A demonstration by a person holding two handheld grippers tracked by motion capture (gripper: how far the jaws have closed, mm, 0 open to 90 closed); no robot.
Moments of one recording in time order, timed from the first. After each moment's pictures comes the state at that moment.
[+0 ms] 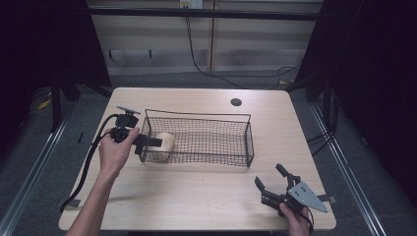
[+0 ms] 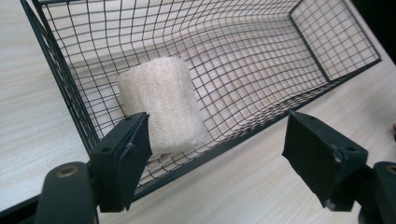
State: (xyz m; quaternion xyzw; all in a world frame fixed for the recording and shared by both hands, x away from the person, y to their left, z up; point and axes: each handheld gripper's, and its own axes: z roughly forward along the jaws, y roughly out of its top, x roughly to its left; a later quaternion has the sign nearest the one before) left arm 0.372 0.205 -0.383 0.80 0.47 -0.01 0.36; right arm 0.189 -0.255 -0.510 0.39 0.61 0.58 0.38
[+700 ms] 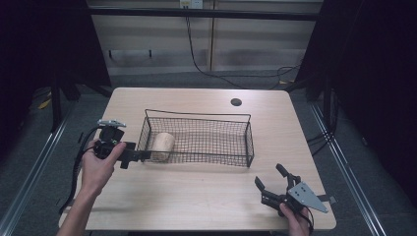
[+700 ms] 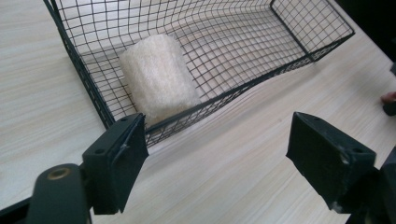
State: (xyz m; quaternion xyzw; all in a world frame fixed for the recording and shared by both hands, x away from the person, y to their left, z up) left arm 0.328 0.234 -0.382 0.81 0.44 0.01 0.38; right arm 0.189 -0.254 -0.510 0.39 0.60 0.58 0.38
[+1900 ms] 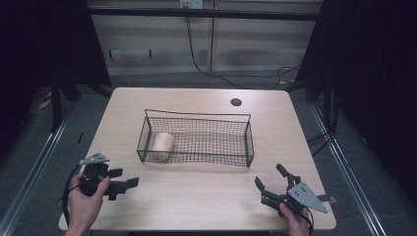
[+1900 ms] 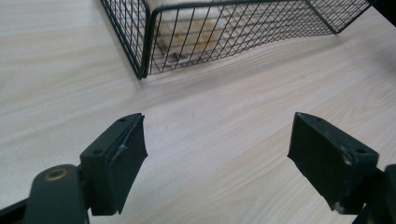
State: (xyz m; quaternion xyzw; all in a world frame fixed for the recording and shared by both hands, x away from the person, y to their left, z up) left arm 0.267 0.273 -0.442 0.79 0.46 0.04 0.41; right arm 0.189 -0.254 -0.510 0.39 0.60 0.58 0.38
